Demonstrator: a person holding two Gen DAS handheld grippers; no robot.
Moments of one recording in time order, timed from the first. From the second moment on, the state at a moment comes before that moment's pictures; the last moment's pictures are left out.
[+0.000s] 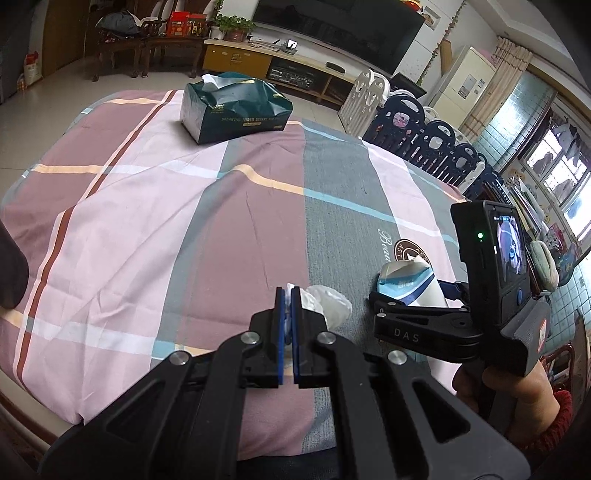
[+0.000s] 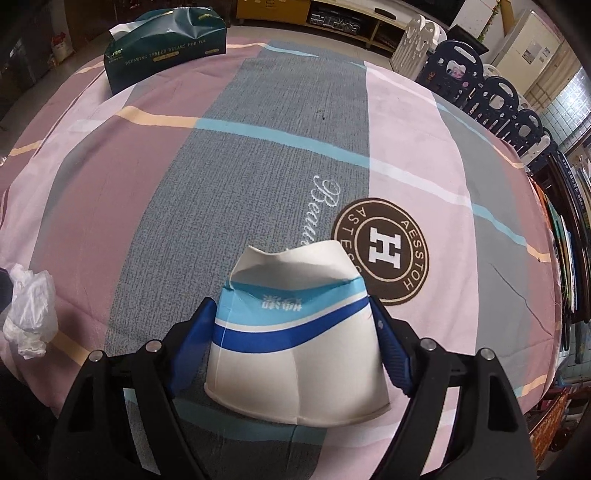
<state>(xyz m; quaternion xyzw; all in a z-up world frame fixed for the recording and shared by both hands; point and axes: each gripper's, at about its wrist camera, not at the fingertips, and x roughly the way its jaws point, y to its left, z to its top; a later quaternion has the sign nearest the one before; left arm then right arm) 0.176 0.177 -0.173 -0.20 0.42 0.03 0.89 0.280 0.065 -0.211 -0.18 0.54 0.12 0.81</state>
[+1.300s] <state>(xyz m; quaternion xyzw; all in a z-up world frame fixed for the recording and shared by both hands) 0.112 0.027 -0.076 -0.02 0.35 -0.05 0.93 0.118 -0.147 -0.032 -0.02 0.41 0.09 0.91</state>
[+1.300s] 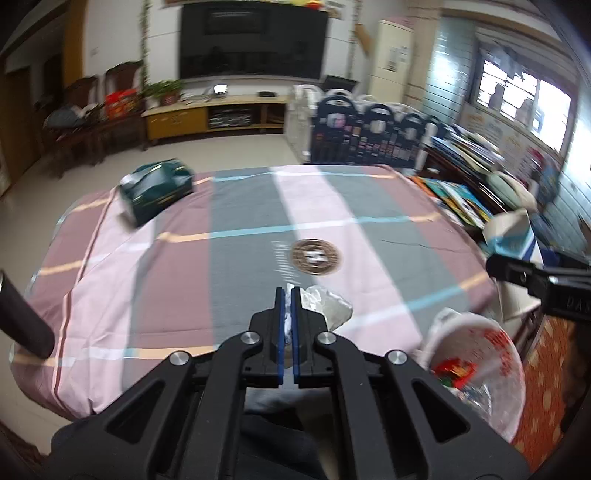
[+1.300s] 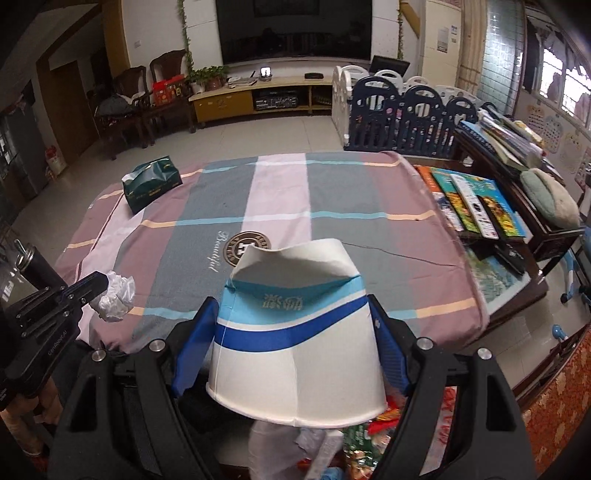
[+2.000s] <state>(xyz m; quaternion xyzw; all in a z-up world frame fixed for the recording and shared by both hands) 0.045 -0.182 -0.091 0.04 0.44 -0.20 0.88 -0.001 -0.301 -0.026 0.03 0.39 0.02 0.92</state>
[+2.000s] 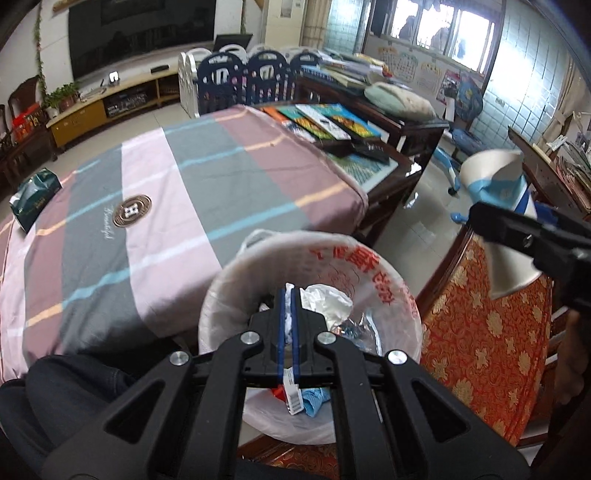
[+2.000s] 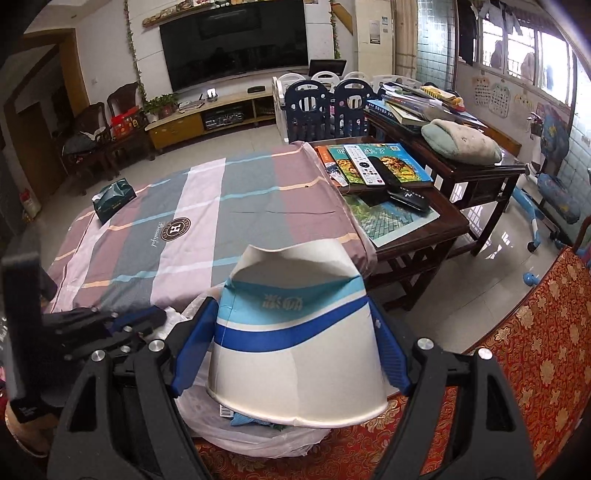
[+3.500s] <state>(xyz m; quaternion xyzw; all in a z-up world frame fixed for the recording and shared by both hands) -0.060 -0.037 0.000 0.01 0.34 0.02 0.94 -0.047 -0.187 -0.006 -0.02 0.41 -0.01 0.91</state>
